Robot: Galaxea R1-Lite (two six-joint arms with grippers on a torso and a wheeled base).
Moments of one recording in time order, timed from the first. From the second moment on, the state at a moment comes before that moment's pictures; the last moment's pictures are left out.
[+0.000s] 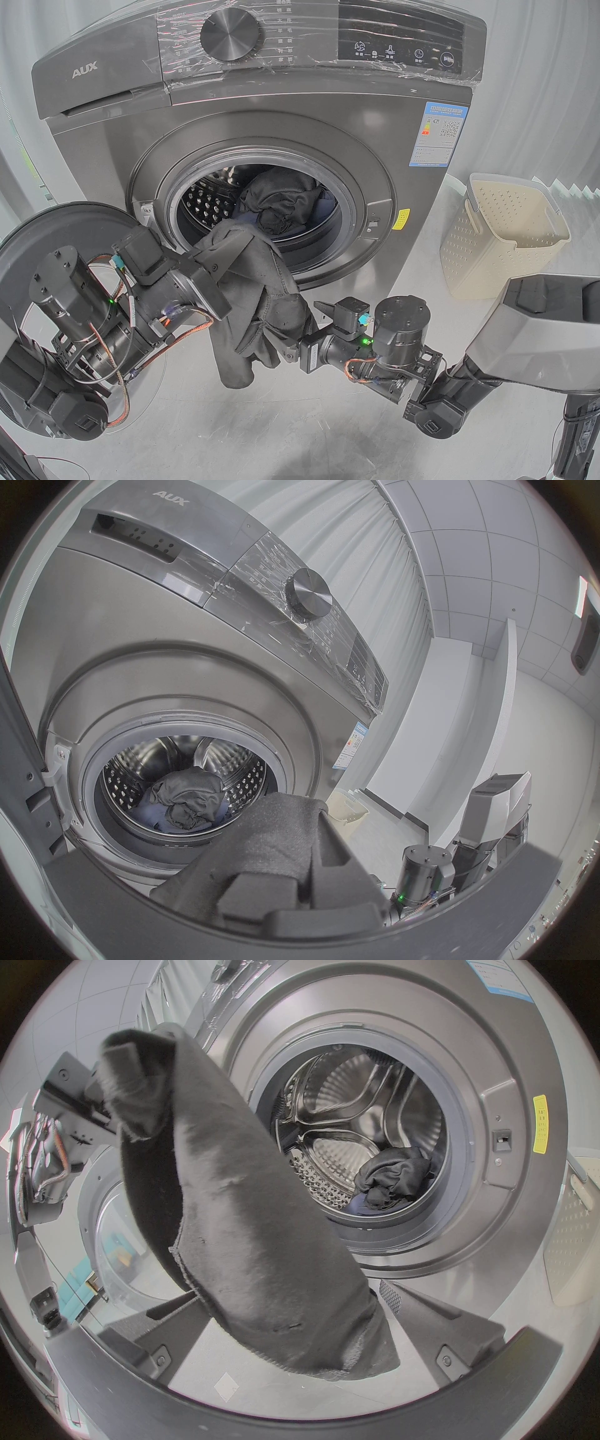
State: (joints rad) left arm -0.57 1.72 -0.45 -1.55 -0.15 -0.26; right arm 0.81 2.22 -0.81 -1.33 -0.06 0.14
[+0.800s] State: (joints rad) left arm -0.58 1.72 -0.44 -1.55 -0.15 -0.26; right arm 0.73 2.17 -0.86 -1.33 -0.06 0.14
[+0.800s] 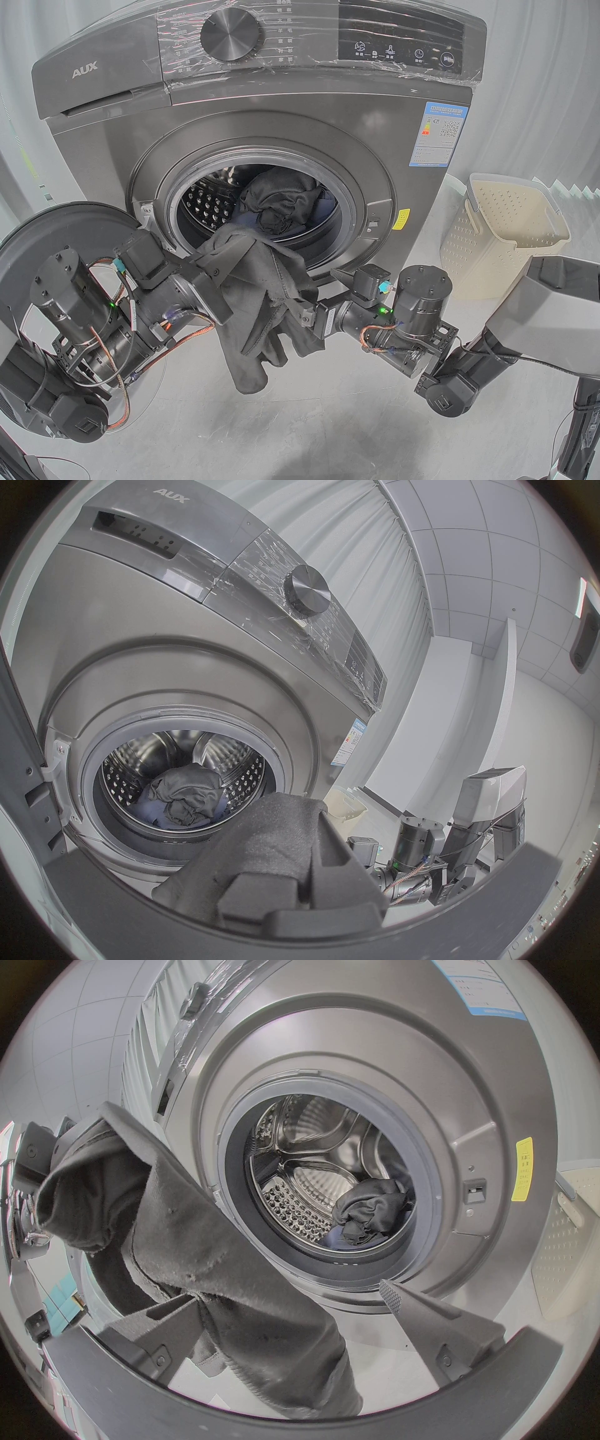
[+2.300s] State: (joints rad) left arm -0.58 1.75 -0.38 -1.55 -0.17 -0.26; right arm 0.80 1.90 -0.64 -1.44 0.01 0.15
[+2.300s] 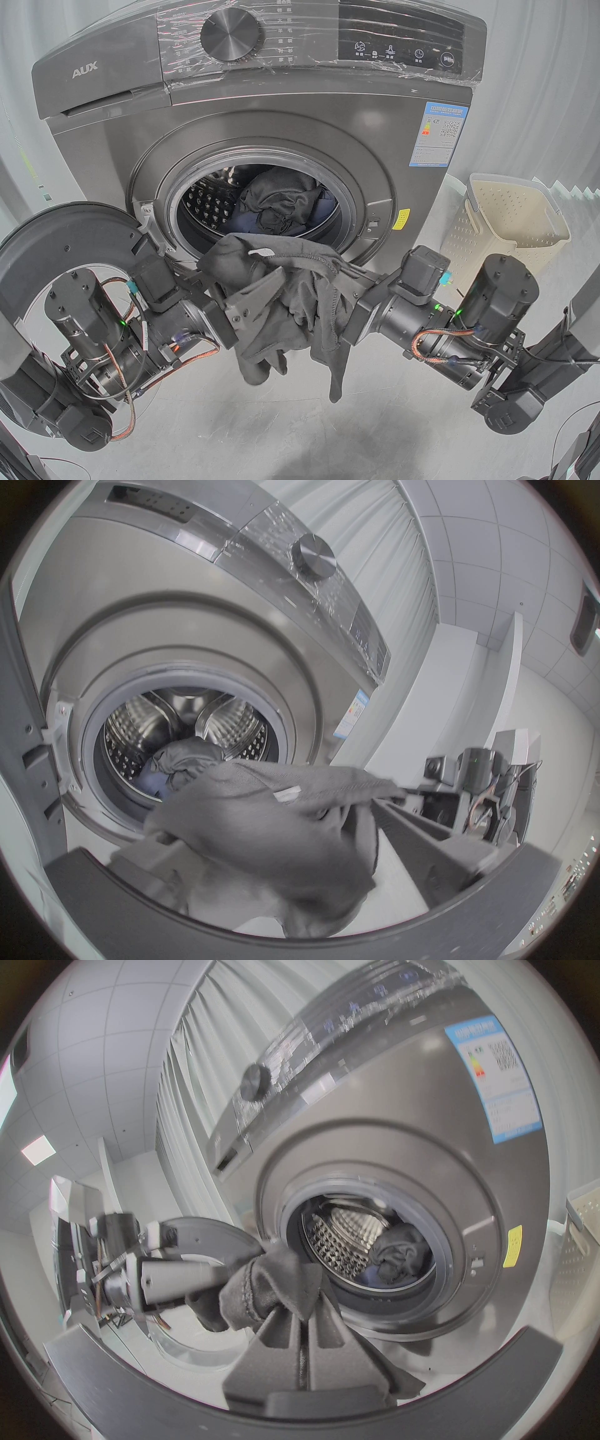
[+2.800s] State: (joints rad) left arm -0.58 1.86 -0.33 -1.55 -0.16 -0.25; right arm 0.82 1.74 -0.50 -1.52 0.04 0.16
